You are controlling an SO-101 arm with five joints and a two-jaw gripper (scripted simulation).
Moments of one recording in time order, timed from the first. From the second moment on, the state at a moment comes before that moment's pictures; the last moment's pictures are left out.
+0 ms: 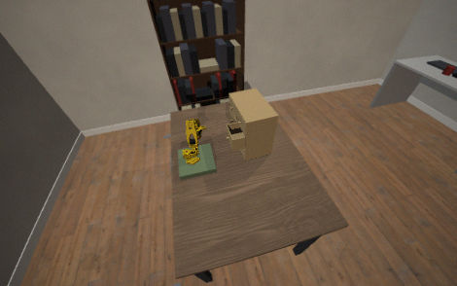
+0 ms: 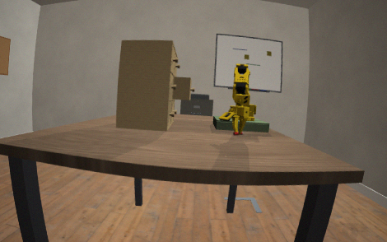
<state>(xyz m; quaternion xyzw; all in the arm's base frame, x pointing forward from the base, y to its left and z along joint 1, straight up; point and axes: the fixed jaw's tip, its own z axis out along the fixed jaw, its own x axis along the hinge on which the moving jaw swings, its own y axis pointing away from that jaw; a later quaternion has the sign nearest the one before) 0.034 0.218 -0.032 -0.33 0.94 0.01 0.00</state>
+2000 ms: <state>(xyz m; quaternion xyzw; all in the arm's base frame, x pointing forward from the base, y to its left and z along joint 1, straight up) 0.033 0.211 0.014 -0.33 0.94 -0.01 -0.01</state>
